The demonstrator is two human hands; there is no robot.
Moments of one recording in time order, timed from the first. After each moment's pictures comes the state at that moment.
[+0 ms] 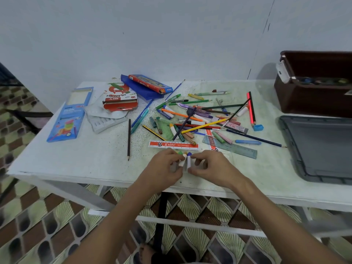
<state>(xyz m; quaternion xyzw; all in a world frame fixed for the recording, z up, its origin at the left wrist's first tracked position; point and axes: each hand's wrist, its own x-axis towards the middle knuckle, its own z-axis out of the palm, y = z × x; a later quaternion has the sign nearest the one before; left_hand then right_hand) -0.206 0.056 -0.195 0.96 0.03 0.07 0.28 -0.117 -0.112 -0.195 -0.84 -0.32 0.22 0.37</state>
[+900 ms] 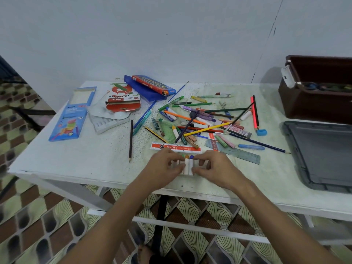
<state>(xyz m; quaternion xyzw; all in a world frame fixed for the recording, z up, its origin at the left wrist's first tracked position) -0.198 0.069 -0.199 0.95 0.07 0.06 0.31 -0.105 -0.110 -0.200 -0.85 -0.34 0.18 0.35</state>
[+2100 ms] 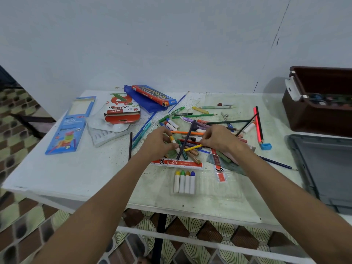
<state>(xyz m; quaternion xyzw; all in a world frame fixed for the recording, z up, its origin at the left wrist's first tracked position) -0.099 0.129 -0.184 0.89 0.23 0.01 0.39 0.013 -0.056 -0.173 -0.91 -0.26 0.19 0.26</state>
